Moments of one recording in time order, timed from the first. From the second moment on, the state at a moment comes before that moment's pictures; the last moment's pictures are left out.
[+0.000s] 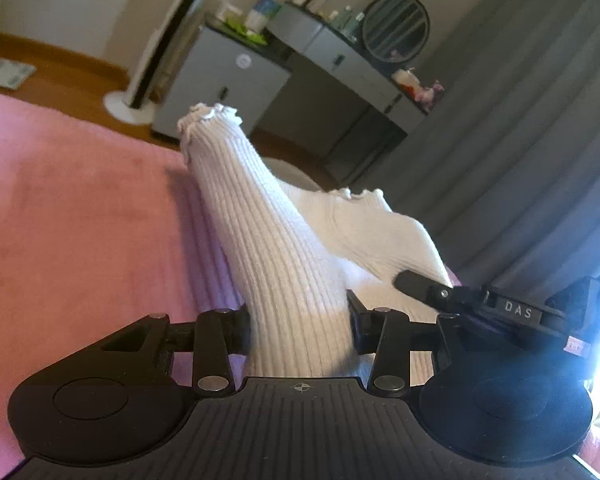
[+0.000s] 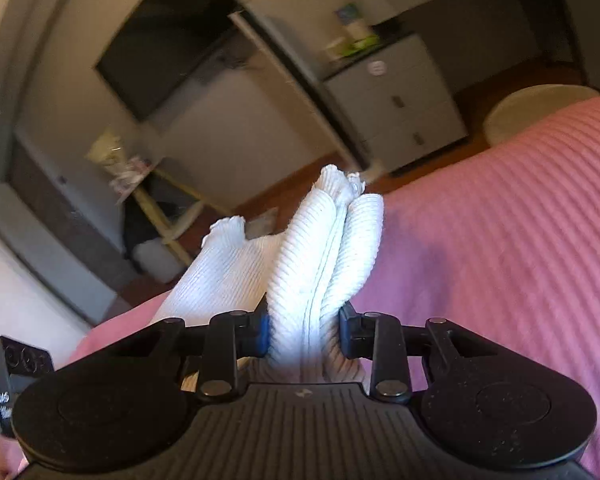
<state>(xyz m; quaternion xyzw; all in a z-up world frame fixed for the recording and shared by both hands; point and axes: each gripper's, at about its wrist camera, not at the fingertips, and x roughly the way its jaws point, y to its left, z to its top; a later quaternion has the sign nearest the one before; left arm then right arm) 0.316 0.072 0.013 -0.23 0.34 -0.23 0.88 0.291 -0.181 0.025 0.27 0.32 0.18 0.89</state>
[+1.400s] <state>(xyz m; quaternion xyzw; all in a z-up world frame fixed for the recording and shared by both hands) 0.158 0.088 -0.016 -0.15 0.38 -0.02 0.91 0.155 -0.104 0.017 0.11 0.32 0.07 0.94</state>
